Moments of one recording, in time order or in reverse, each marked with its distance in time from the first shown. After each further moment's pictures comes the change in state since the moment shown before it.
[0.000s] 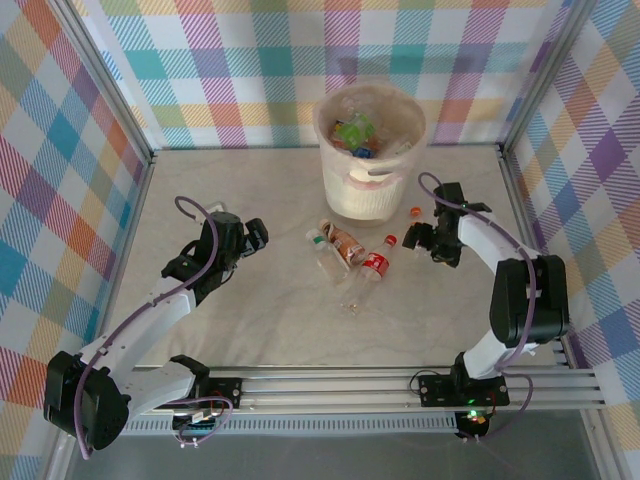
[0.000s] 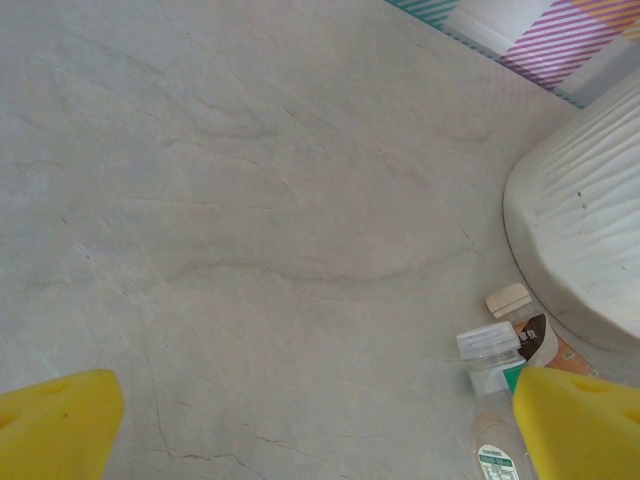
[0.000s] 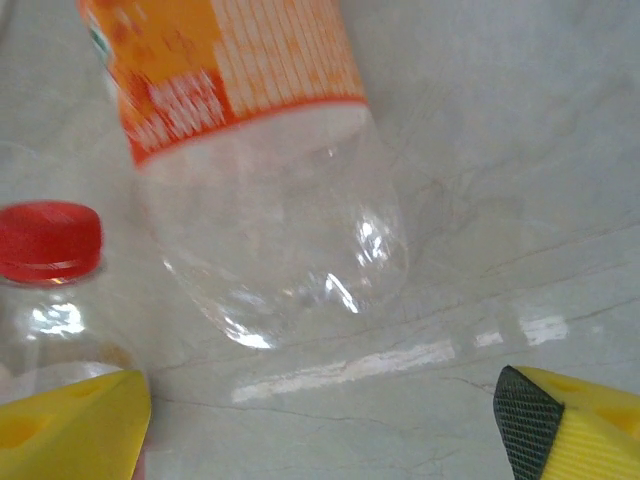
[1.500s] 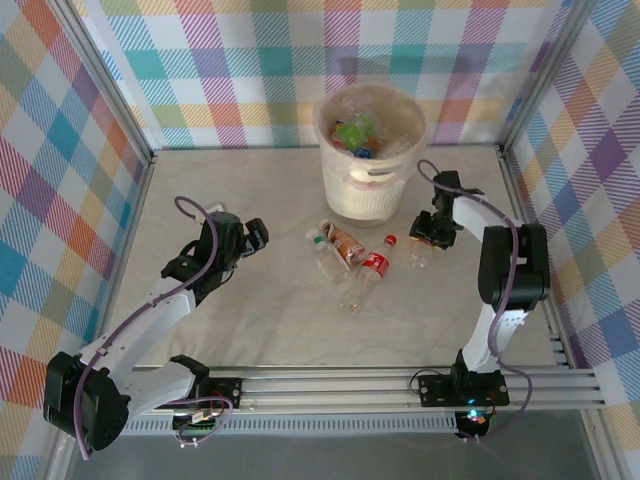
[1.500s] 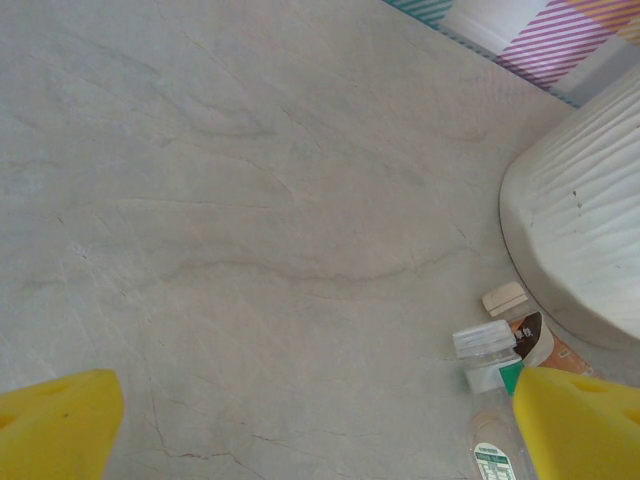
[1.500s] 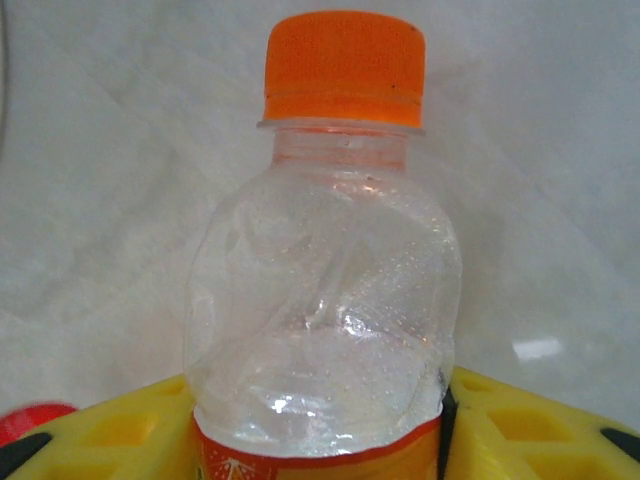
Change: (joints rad) left arm 0.000 -0.004 0.000 0.000 0.006 0.000; right arm -0.042 0.218 0.137 0.054 -0.008 -0.051
